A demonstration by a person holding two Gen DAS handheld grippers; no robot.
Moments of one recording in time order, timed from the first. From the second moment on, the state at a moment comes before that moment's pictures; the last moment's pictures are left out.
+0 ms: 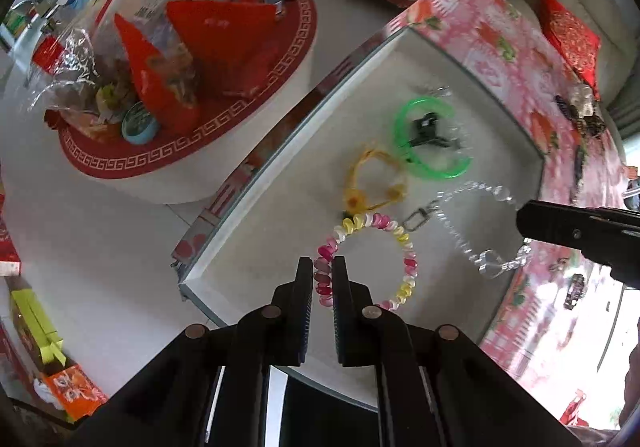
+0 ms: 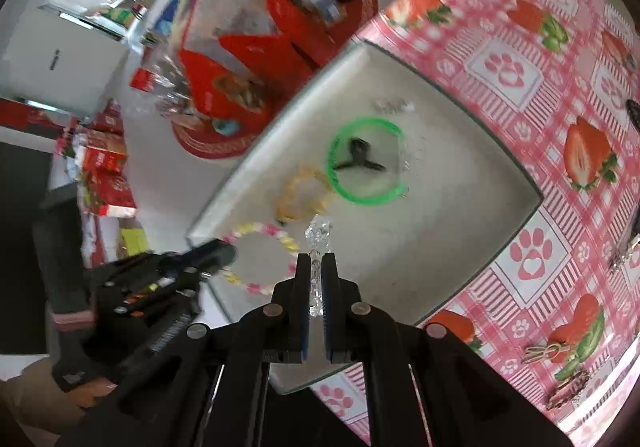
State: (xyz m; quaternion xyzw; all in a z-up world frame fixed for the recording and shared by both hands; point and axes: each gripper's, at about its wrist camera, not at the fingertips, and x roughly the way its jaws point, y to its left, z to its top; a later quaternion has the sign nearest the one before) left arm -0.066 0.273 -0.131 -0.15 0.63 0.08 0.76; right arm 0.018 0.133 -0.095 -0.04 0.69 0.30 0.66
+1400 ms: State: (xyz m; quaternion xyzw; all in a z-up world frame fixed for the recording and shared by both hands) left arm -0.056 0.258 -0.155 -0.03 0.65 0.10 0.75; right arm 0.087 0.100 -0.140 -0.06 0.68 0.22 0.70
